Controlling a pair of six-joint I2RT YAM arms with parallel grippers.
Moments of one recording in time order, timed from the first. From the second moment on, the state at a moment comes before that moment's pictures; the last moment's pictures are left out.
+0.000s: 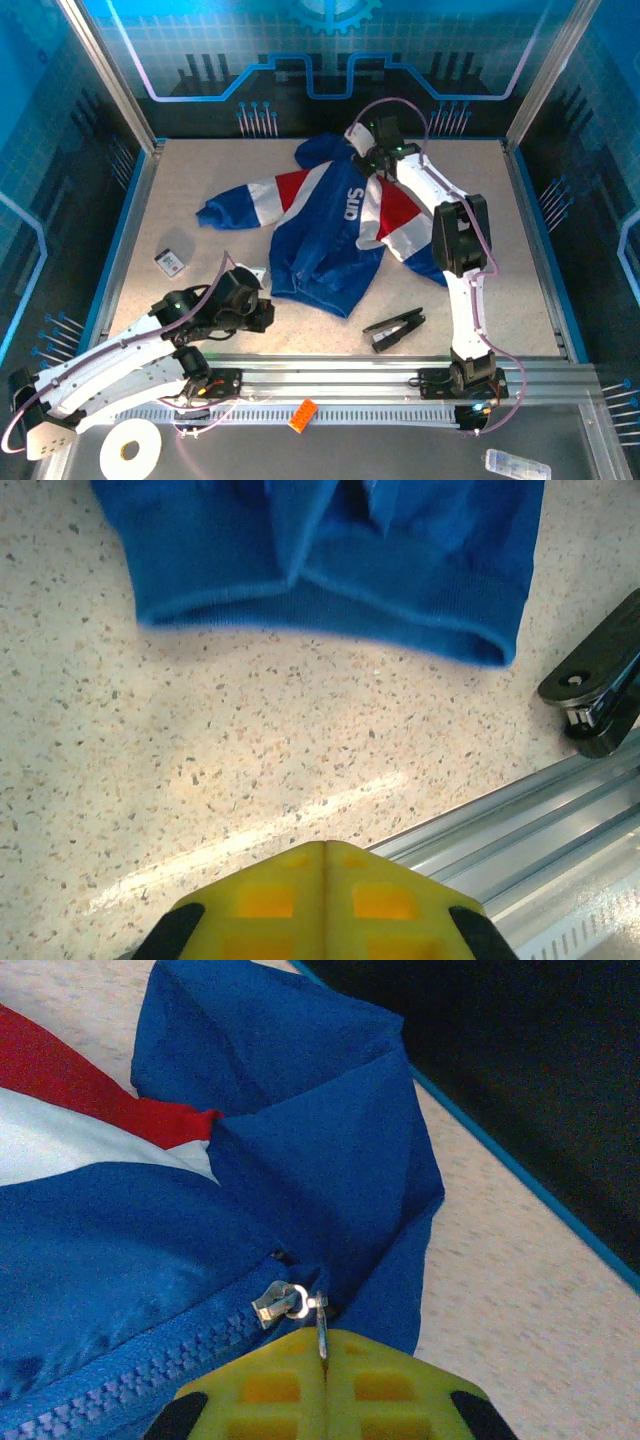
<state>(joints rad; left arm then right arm) -0.84 0.76 0.64 -0.85 0.03 -0.75 0.29 2.28 1.99 -0.46 -0.11 -0.47</state>
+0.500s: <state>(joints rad) -0.84 0.75 0.64 -0.87 0.03 -0.77 0.28 2.30 2.06 -0.46 -0.11 -0.46</state>
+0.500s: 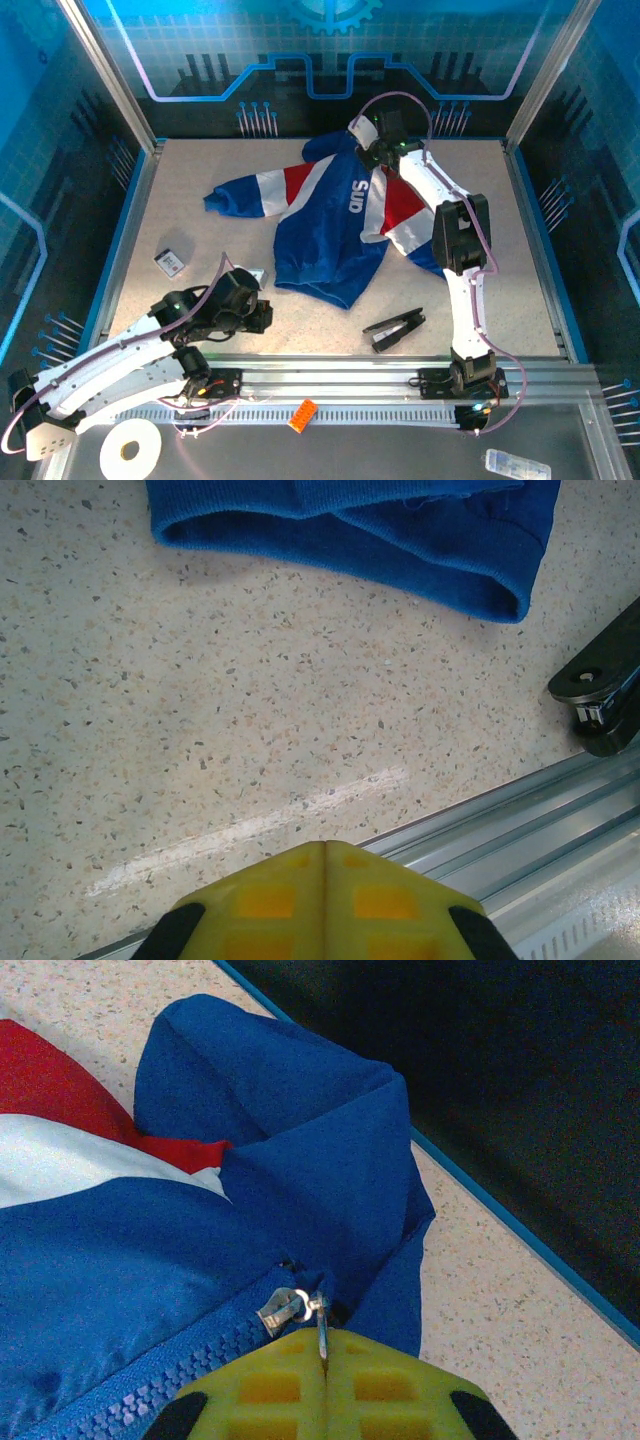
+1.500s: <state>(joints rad) -0.83 1.63 0.97 -0.31 0.01 -0.57 0.29 2.30 1.91 -0.40 -0.11 -0.45</state>
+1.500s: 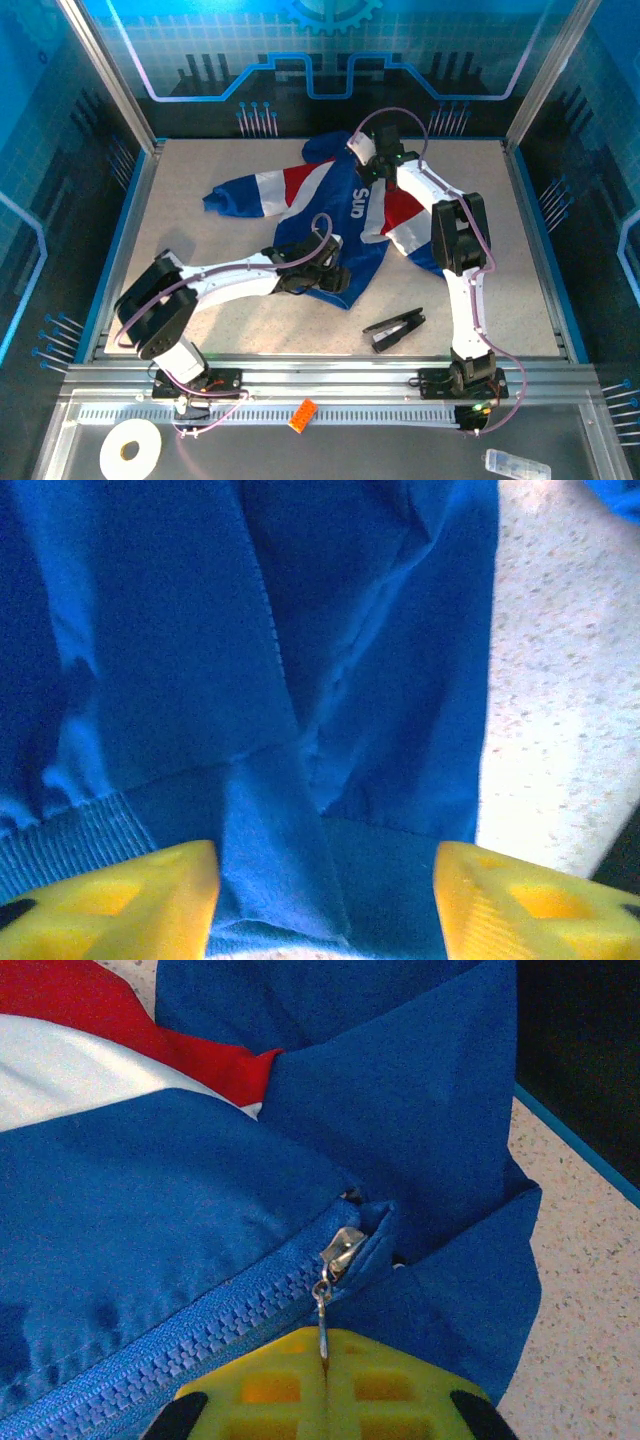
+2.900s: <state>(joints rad) -0.84 1.14 0.65 -0.41 -0.05 -0.66 0.32 2.26 1.91 -0.44 -0.13 -0.45</state>
